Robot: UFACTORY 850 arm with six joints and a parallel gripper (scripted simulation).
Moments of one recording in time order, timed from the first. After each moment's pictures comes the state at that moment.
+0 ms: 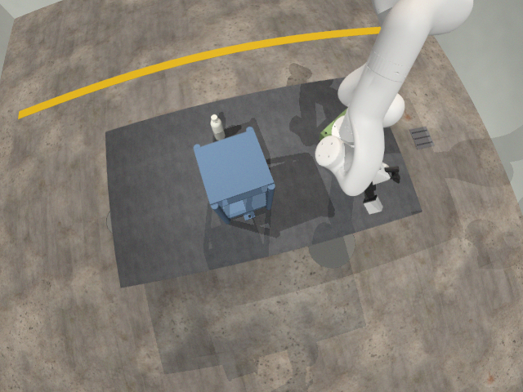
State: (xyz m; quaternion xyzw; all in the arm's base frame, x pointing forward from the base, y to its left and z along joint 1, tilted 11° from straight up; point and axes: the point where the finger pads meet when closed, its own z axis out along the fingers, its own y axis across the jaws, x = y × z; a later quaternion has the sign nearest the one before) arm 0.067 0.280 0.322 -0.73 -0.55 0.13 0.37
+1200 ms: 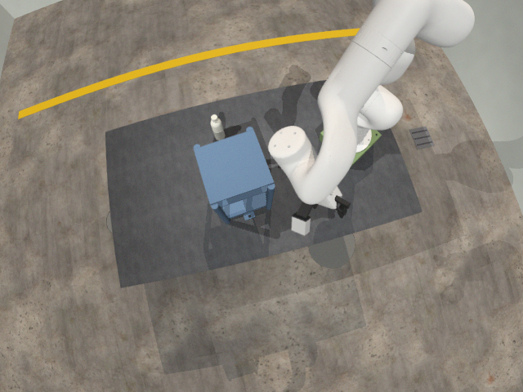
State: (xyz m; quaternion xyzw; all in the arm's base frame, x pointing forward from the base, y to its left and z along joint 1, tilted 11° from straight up) arm 0.291 0.288 0.419 -0.90 -0.35 0.00 0.27
